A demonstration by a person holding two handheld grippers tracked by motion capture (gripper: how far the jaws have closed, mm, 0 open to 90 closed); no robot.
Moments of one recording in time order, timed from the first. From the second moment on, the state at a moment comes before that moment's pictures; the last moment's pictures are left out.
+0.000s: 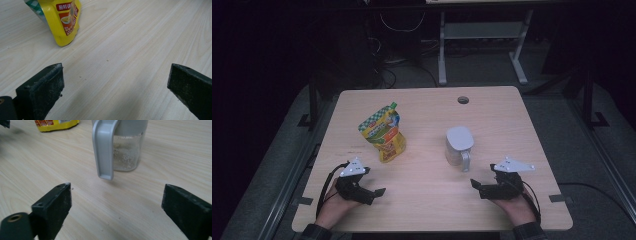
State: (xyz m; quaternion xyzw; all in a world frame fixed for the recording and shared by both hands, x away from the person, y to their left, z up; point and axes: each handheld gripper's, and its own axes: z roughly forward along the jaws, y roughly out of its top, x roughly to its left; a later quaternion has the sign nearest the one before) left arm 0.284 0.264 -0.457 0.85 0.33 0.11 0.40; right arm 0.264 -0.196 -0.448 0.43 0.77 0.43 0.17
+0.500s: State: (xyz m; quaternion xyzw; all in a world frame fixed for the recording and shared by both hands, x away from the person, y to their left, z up) left arm 0.283 0.263 -0.456 0.85 0.32 0.11 0.40; right arm 0.280 -0.179 -0.437 0.43 0.77 0.45 0.17
